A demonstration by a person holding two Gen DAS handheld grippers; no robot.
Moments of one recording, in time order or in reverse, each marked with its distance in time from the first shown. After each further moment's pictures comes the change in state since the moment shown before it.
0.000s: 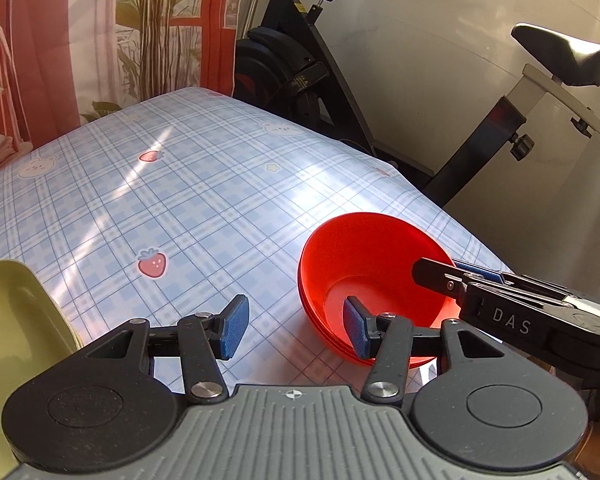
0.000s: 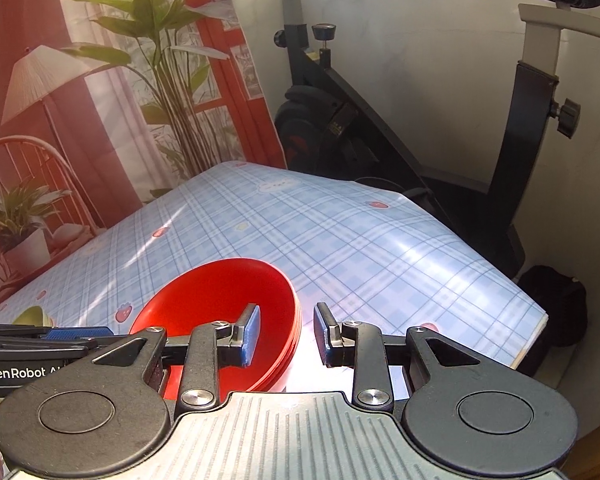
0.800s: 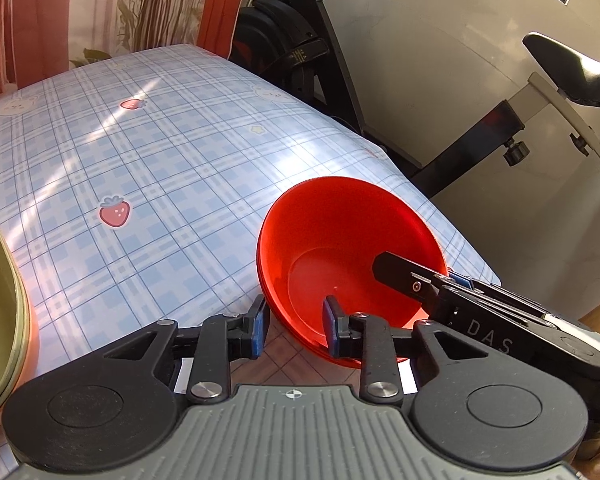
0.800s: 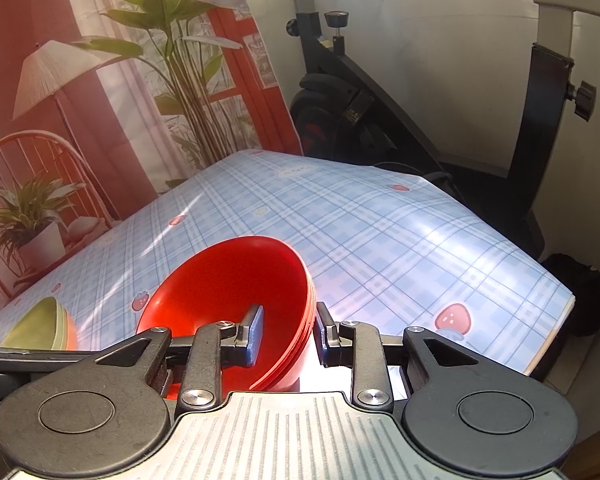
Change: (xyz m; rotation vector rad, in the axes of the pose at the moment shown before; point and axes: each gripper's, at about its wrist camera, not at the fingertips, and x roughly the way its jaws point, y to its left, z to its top) left arm 0.016 0.000 -0.013 -0.121 0.050 -0.072; right arm 0.004 0.005 -0.007 0.003 0.019 0.053
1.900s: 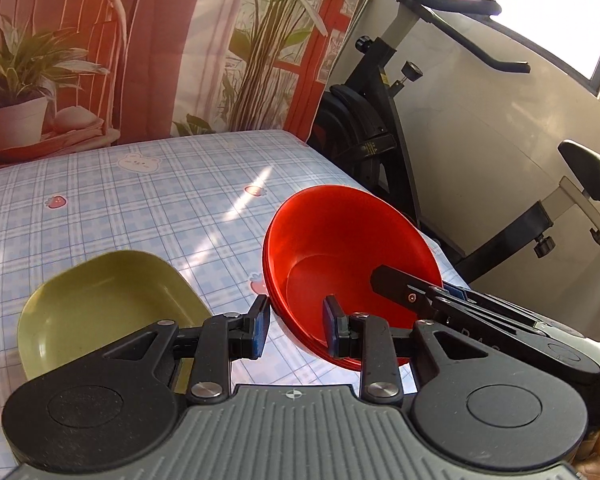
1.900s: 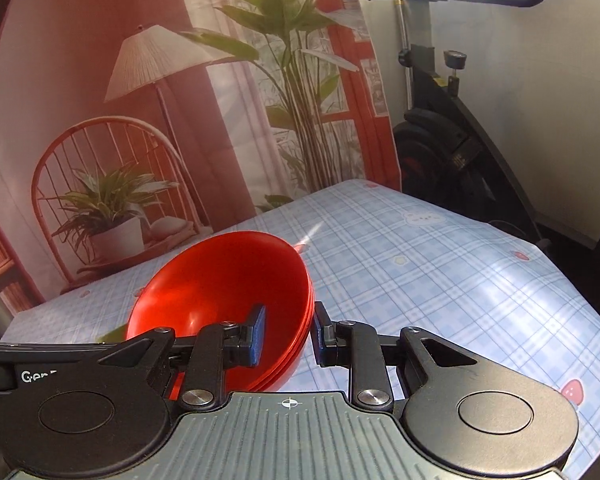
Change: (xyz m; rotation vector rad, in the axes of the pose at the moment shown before) left arm -0.103 0.061 0.015 -0.123 -0.214 0.125; right arm -0.003 0.123 0.038 -0.167 -0.040 0.185
